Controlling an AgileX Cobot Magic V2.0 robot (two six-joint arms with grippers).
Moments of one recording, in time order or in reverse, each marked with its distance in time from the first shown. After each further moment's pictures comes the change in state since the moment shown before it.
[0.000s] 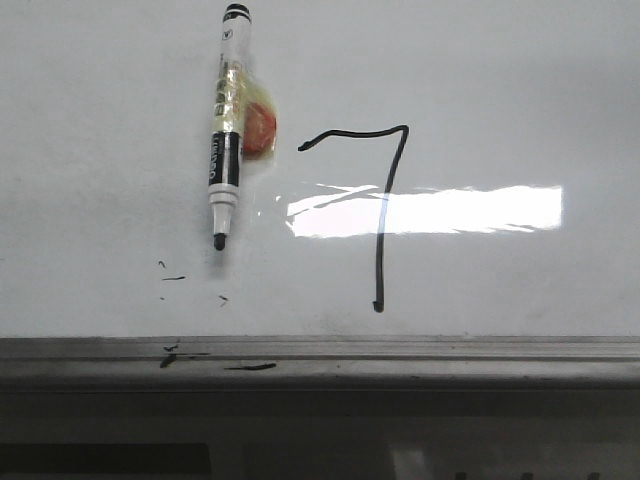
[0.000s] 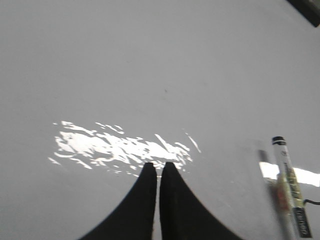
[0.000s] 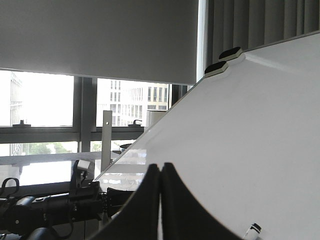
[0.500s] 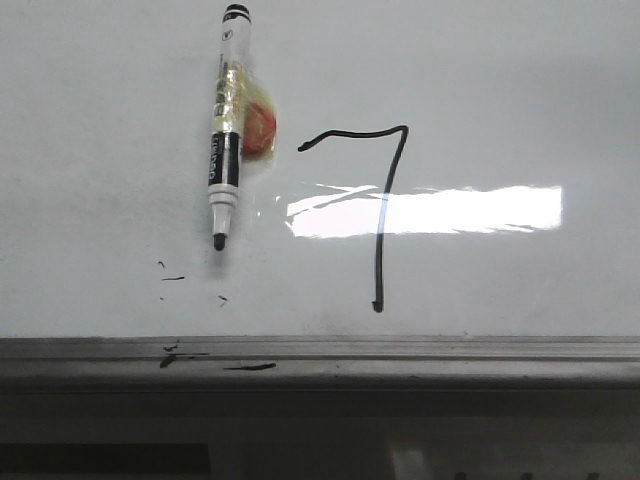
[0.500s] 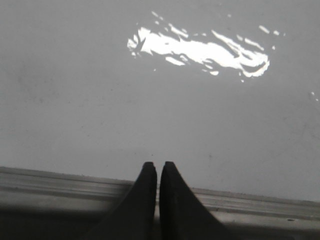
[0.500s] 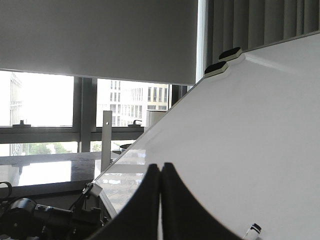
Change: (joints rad) left arm 0.134 -0.087 -0.001 0.045 0.505 0.013; right arm 0.000 0.000 0.000 0.000 0.000 0.000
